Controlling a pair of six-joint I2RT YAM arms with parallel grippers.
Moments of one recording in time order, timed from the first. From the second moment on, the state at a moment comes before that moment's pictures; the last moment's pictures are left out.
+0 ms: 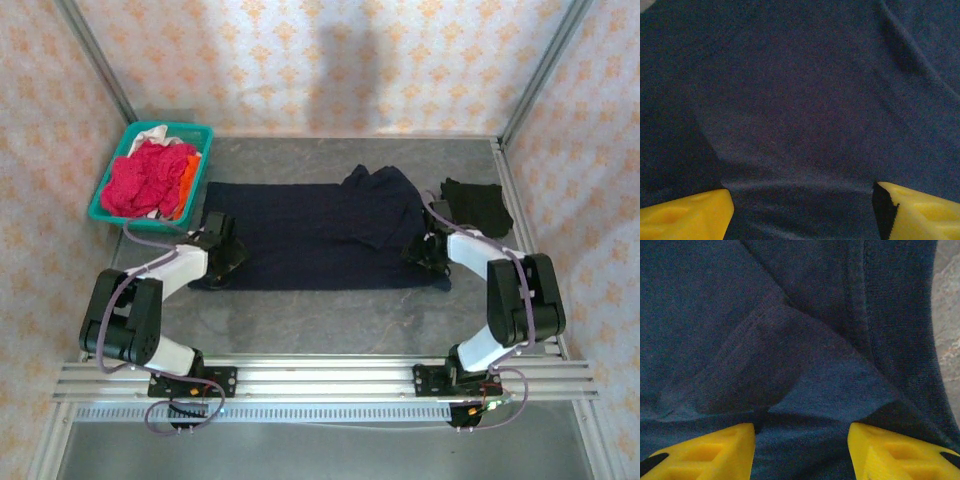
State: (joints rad) left arm -0.15 1.46 0.69 -0.41 -0.13 -0.88; right arm 0.14 1.55 0.80 -0.48 -0.06 0.57
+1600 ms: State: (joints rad) left arm -0.05 2.46 2.17 -1.00 -0.45 -0.69; right arm 0.35 1.46 1.06 -0.57 -0.04 0.58
